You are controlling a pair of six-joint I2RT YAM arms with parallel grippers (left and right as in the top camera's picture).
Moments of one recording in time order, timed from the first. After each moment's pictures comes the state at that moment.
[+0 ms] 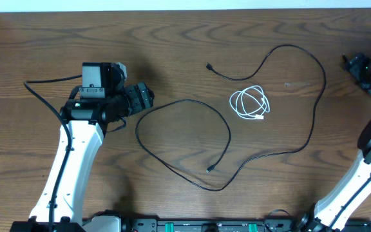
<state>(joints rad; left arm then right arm) -0.04 1.37 1.06 -0.71 0.30 -0.41 -0.48 2.26 1.63 -0.43 0.00 0.43</state>
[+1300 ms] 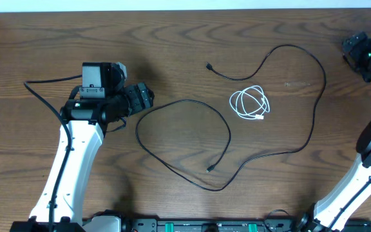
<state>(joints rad) -0.04 1.37 1.06 -0.71 0.30 -0.41 -0.44 2.20 1.62 -0.20 -0.25 0.52</state>
